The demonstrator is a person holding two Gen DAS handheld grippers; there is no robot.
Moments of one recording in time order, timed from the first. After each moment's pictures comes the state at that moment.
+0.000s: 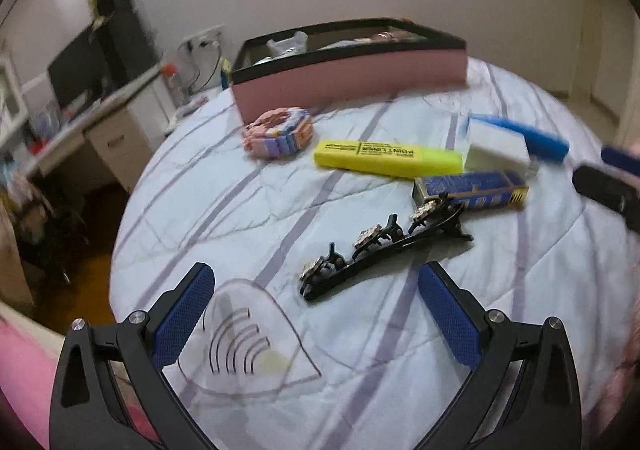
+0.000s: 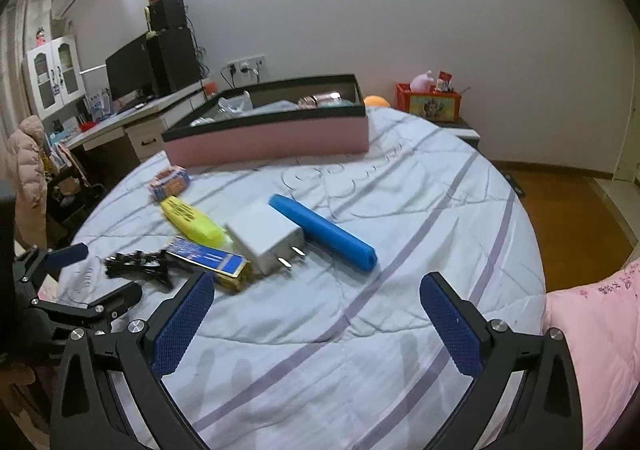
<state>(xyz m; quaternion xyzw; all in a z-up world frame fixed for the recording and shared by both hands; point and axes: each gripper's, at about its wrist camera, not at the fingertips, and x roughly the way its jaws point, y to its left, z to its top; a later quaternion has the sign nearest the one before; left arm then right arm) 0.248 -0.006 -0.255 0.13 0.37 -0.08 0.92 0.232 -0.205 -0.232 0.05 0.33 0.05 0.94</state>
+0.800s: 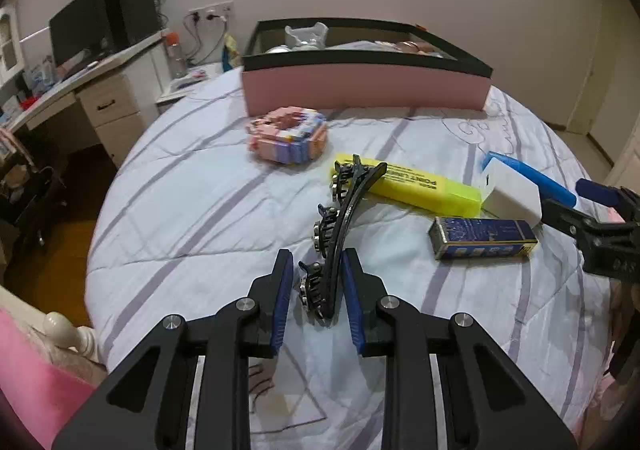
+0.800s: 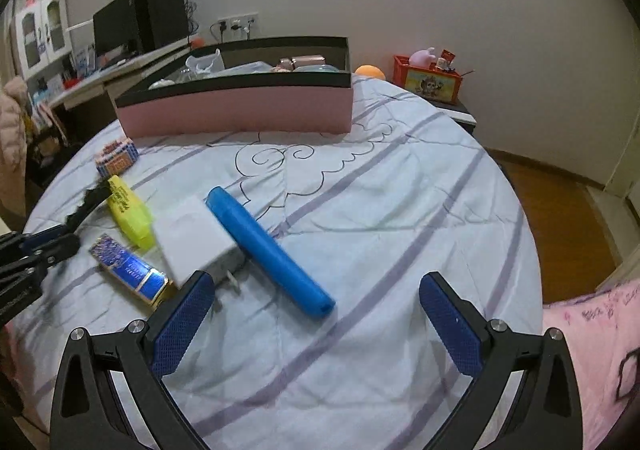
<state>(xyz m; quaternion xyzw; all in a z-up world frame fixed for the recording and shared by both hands) 0.278 0.016 -0.250 0.03 0.41 -0.07 0.91 0.294 -0.218 -0.247 -0.01 0.40 0.04 0.92</state>
